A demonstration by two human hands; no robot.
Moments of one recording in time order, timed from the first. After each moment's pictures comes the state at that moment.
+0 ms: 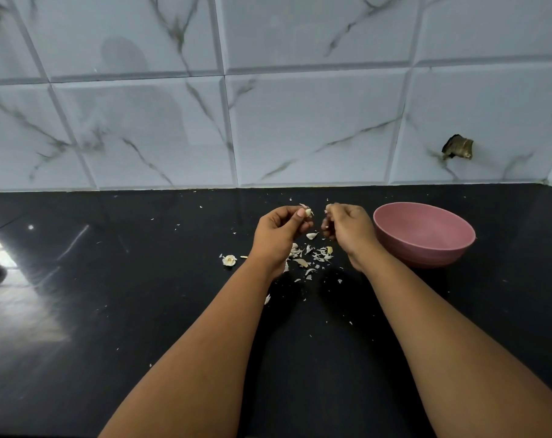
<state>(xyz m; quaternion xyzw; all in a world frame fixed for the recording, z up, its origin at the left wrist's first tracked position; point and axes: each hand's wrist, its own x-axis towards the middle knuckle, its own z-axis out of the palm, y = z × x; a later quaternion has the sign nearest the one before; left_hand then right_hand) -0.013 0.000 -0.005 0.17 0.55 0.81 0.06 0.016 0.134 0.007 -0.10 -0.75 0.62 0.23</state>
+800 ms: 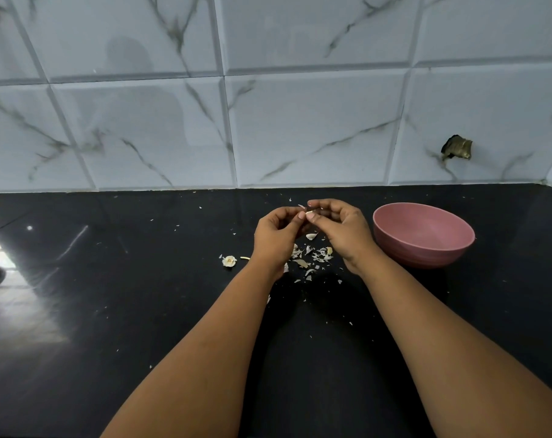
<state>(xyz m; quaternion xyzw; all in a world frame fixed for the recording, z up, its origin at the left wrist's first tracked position) -0.012 0.000 -0.006 0.17 0.58 0.80 0.03 0.023 0.127 0.005 -0.01 -0.72 0.66 0.23</state>
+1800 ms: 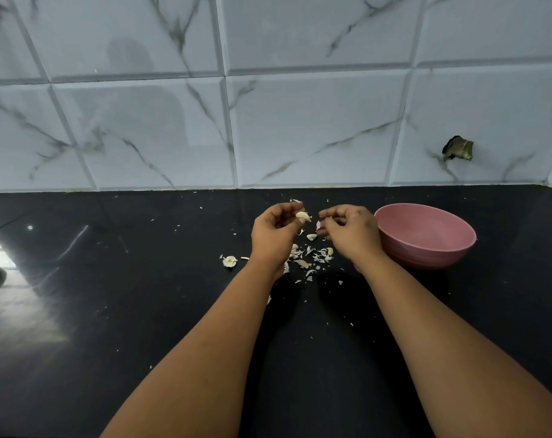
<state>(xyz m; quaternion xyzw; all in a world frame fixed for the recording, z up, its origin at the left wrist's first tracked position) -0.010 -0.001 -0.004 0.16 0.61 0.78 -0.02 0.018 0.139 0.000 -0.09 -0.81 0.51 0.27</state>
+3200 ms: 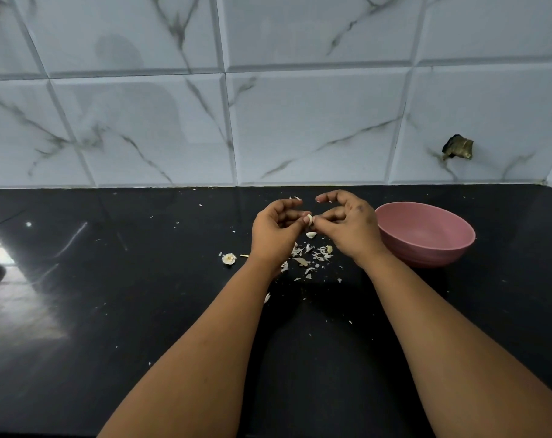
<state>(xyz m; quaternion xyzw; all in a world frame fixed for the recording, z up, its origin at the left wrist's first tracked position) -0.010 -0.003 -0.003 0.20 0.62 0.75 -0.02 0.030 0.138 0.010 0.01 -0.81 0.52 0.28</state>
